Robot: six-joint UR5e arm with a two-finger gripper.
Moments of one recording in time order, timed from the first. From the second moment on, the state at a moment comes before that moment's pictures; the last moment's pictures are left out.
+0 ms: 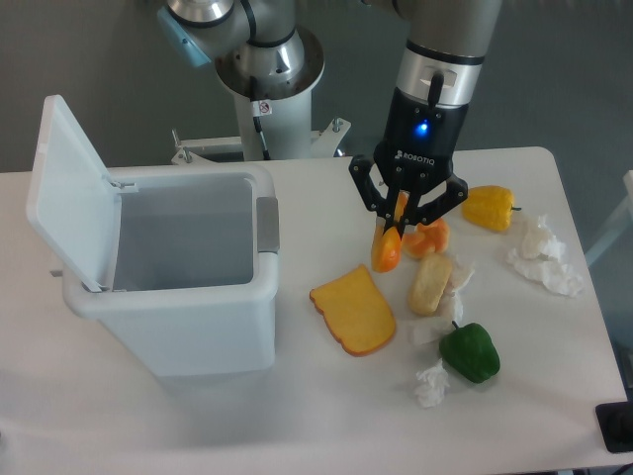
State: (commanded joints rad) arm 2.66 -1.70 -1.50 -1.17 1.10 0.84
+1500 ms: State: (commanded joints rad) arm 2.76 -1.70 -1.44 -1.11 0.86 0.68
